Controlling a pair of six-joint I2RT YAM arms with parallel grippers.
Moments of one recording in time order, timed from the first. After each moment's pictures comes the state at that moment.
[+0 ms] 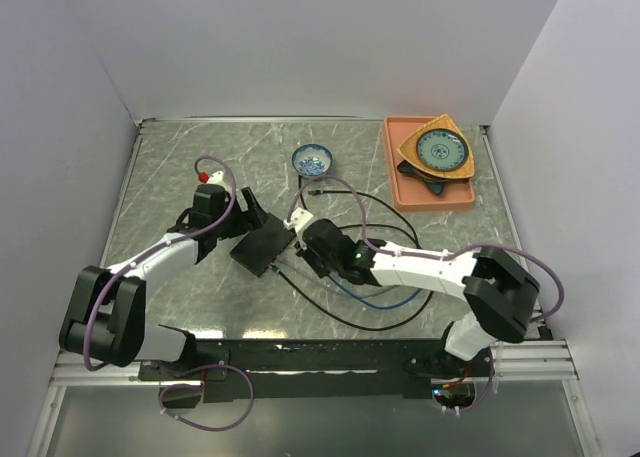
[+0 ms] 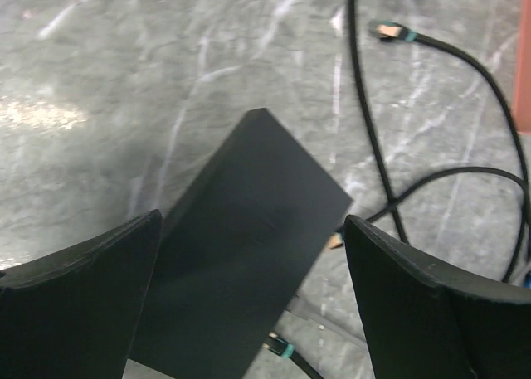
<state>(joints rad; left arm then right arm) -0.28 1.35 0.67 0.05 0.12 -0.59 1.02 1.53 0.92 -0.17 0.20 0.07</state>
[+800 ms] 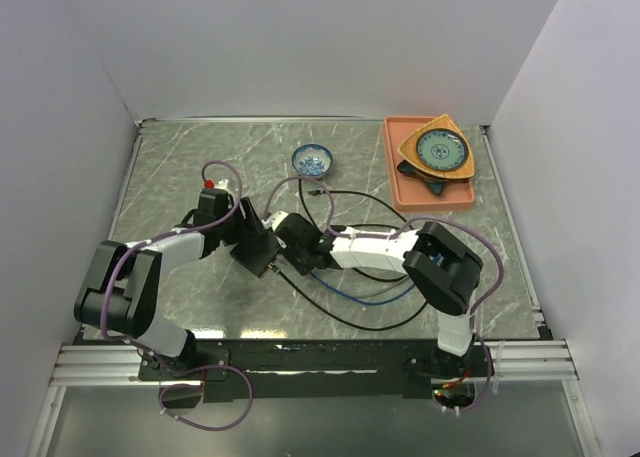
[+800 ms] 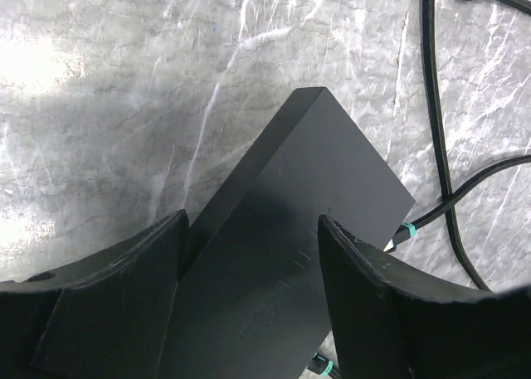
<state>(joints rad) -0.25 1.51 0.66 0.09 0.17 -0.56 1.00 1.87 1.18 -0.30 0.13 0.10</state>
